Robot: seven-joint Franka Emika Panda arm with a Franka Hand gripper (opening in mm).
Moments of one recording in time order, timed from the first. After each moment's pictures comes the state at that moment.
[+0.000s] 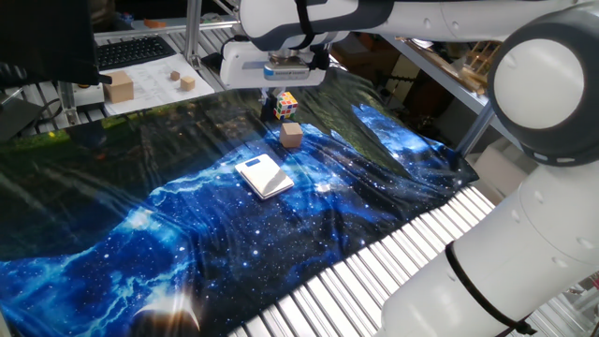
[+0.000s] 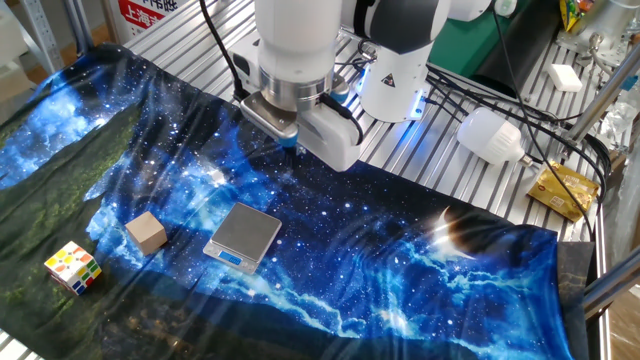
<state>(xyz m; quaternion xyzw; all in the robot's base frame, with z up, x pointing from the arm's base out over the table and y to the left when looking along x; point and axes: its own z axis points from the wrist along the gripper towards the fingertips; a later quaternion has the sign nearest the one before) 0.501 0.001 0.299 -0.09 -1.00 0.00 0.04</state>
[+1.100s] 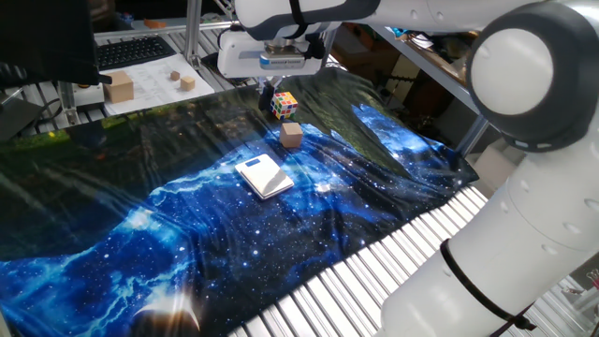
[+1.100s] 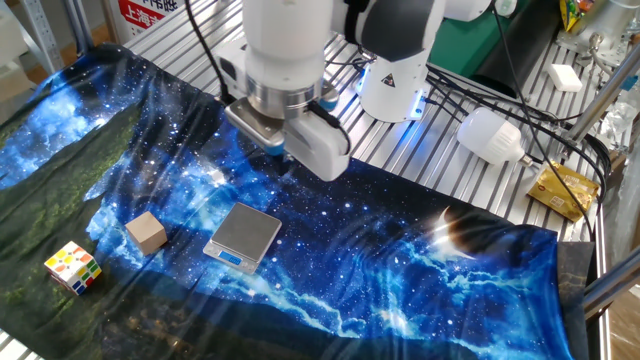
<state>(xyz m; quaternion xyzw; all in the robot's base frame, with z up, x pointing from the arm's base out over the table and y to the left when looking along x) 0.529 -0.011 0.301 -0.09 -0.99 0.01 0.03</state>
